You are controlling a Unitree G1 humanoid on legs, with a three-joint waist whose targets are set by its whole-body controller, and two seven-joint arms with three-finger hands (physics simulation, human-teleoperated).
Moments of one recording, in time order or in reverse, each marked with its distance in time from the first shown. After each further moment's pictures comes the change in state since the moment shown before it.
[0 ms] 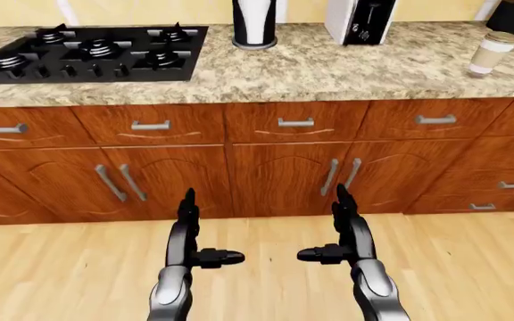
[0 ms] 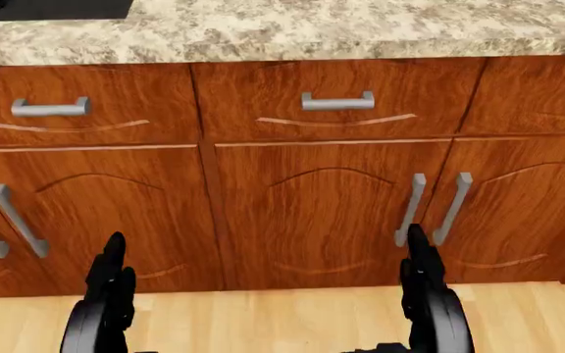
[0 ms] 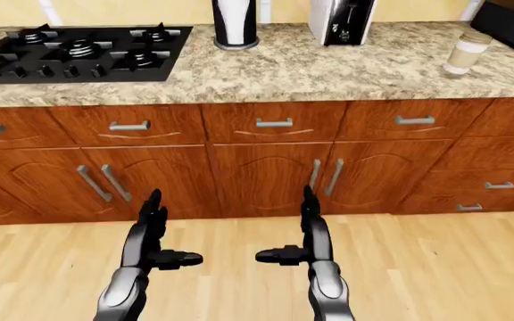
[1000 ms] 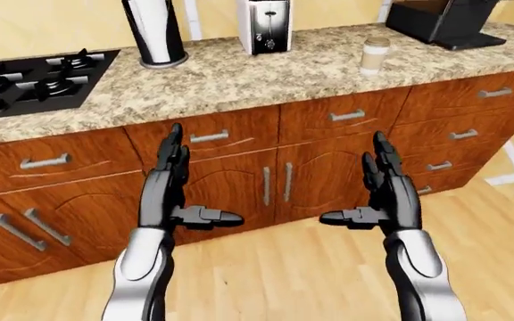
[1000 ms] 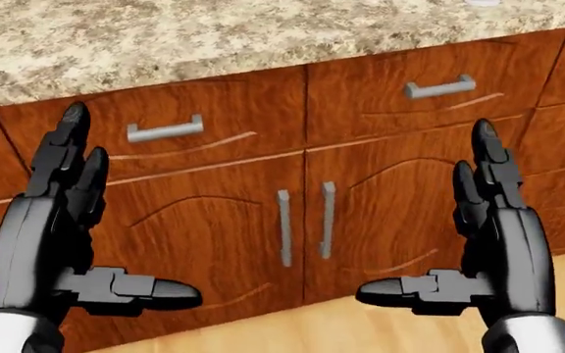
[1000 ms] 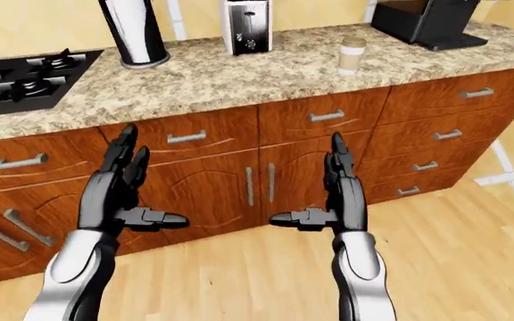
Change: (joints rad) left arm -0.137 0.034 0.027 -0.645 -0.004 0.488 -0.049; right arm -0.073 -0.047 -0.099 -0.523 0.052 0.329 0.003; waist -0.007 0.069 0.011
